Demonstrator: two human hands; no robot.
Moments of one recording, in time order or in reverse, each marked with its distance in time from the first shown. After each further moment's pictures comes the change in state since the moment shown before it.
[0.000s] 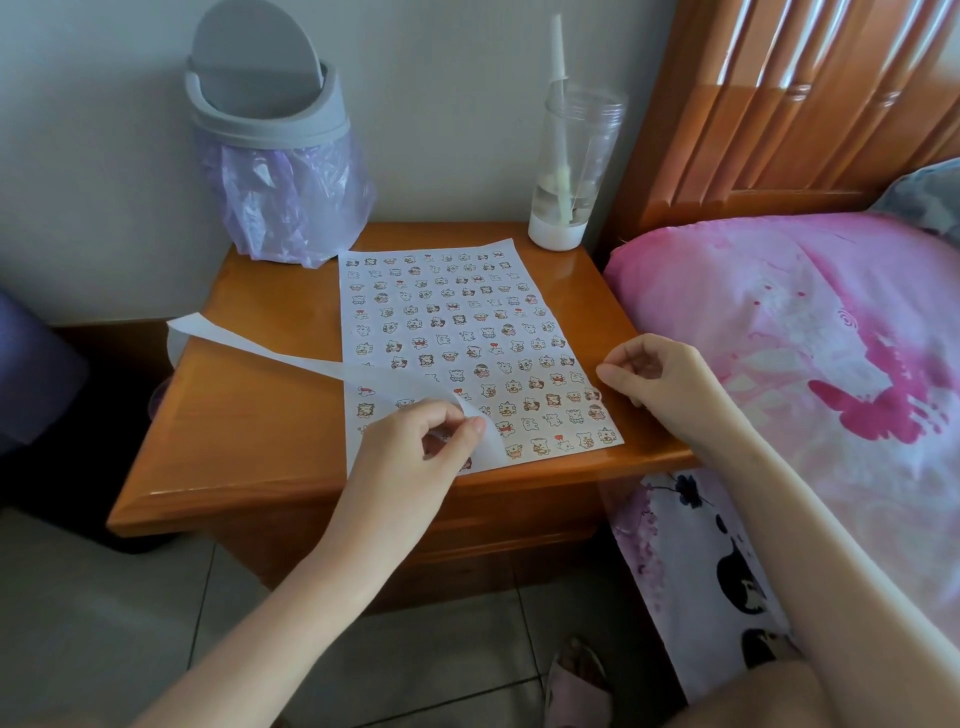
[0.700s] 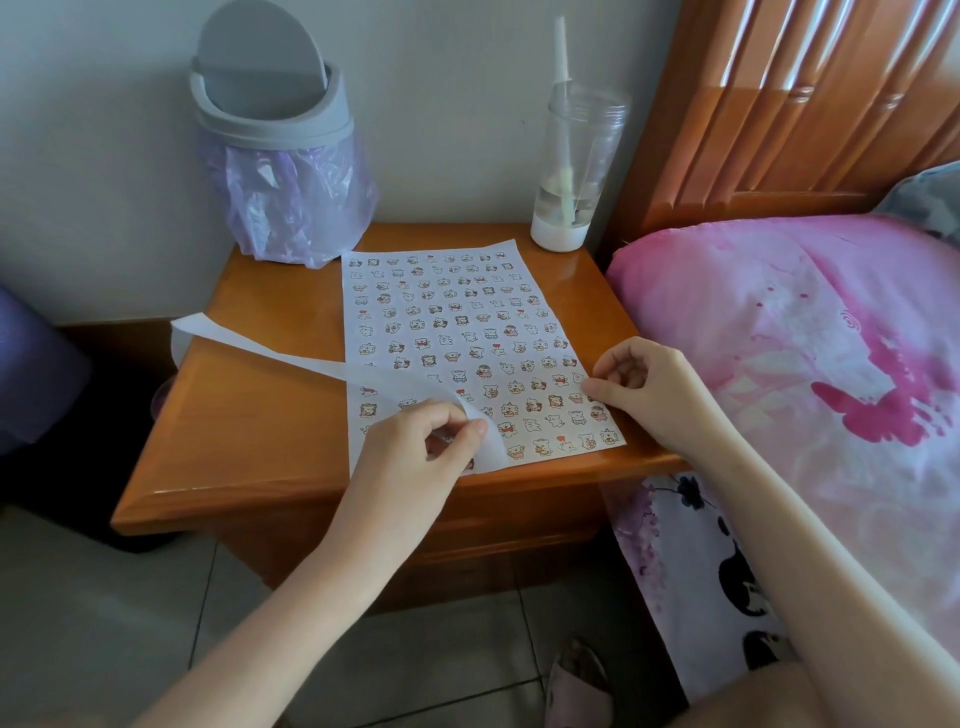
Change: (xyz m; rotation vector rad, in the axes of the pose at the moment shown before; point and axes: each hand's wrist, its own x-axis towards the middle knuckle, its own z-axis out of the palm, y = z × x) left_hand 0.000 -0.001 0.000 0.009 -0.003 0.010; right_hand -0.002 -0.003 0.007 -0.093 -0.020 -0.036
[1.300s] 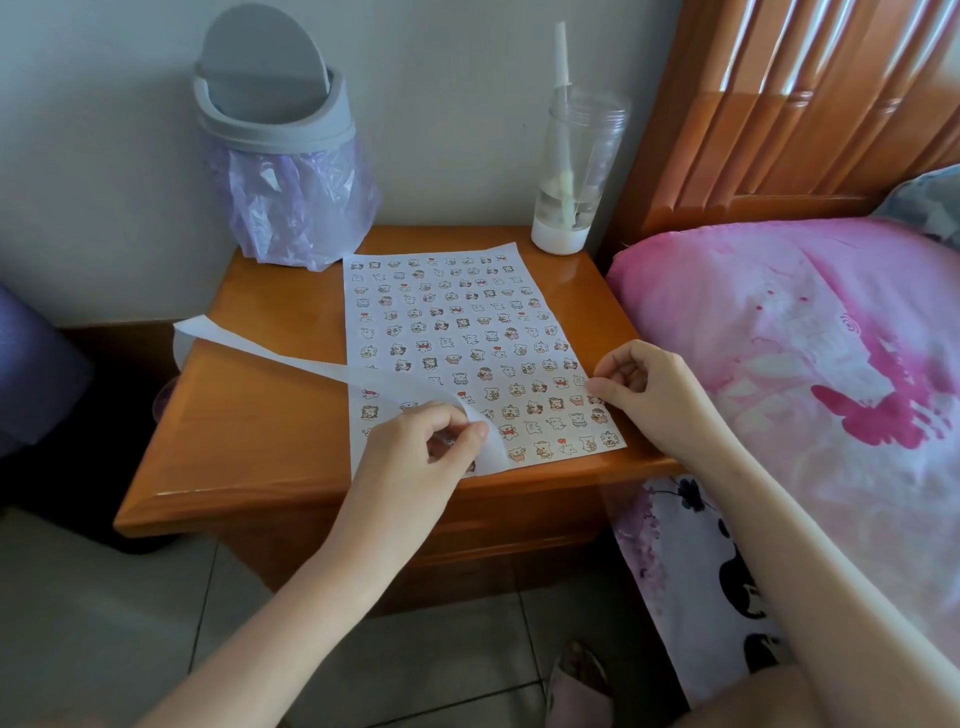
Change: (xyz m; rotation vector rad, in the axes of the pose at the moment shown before) left_hand 0.000 0.002 -0.001 0.000 0.005 0.024; right_hand 0.000 0.001 0.002 -0.033 0.028 -0.007
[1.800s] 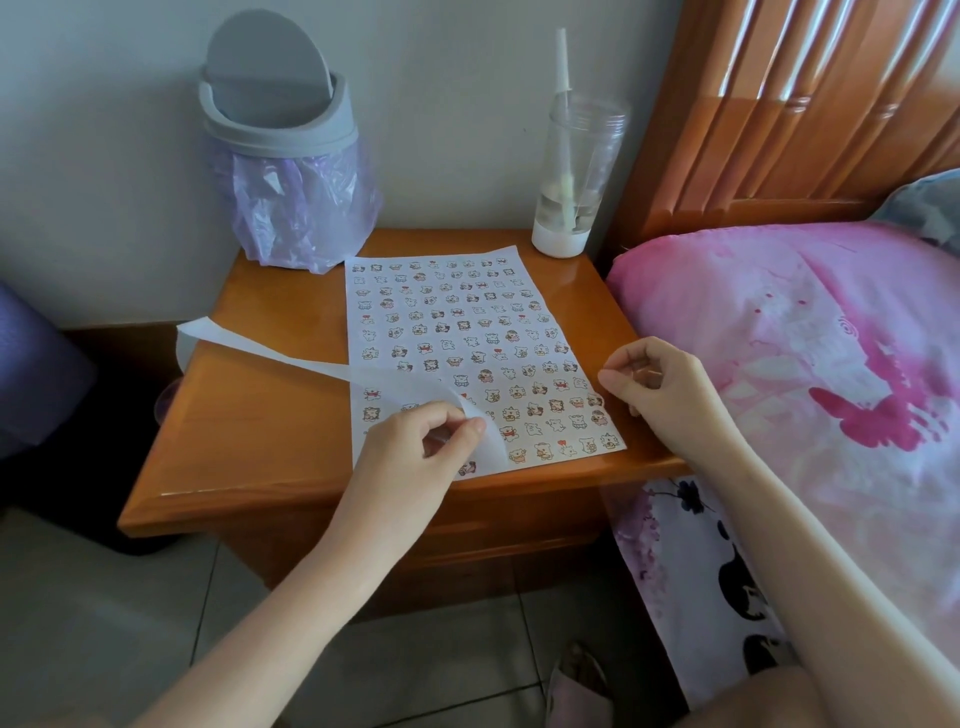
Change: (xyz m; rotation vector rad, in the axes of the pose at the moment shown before) left_hand 0.001 0.001 -0.005 -0.042 -0.036 -0.050; right_hand -0.004 0.001 -0.005 0.114 0.060 0.030
